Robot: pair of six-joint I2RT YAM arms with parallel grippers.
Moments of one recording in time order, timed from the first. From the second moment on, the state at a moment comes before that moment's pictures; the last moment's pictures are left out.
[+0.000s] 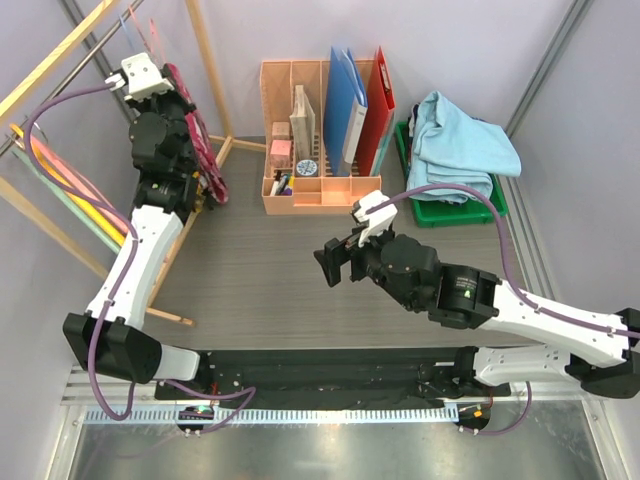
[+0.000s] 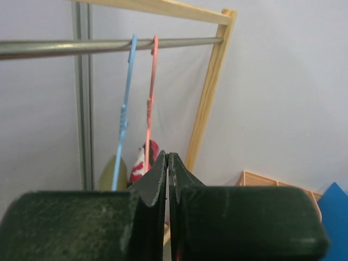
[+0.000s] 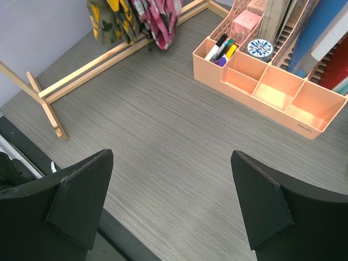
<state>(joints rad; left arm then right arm) -0.21 1.38 1.45 0.42 -0.50 0.07 1.24 1.04 1.15 -0.35 0.57 0.25</state>
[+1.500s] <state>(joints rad) 0.09 1.45 1.72 -0.40 -0.01 -0.99 1.05 1.27 1.29 -0.21 0.15 0.31</state>
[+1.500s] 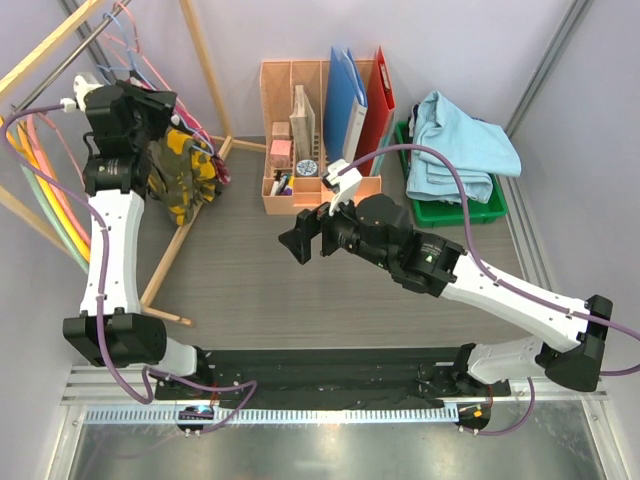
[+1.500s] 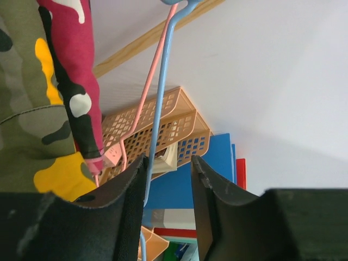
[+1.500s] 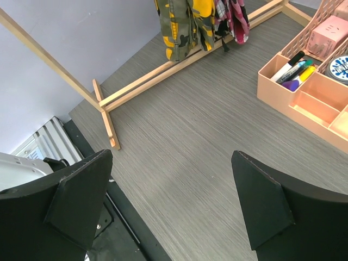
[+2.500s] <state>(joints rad) 0.09 1.48 1.39 0.24 0.00 -0.77 1.05 1.26 1.25 -0.19 0.15 0.31</state>
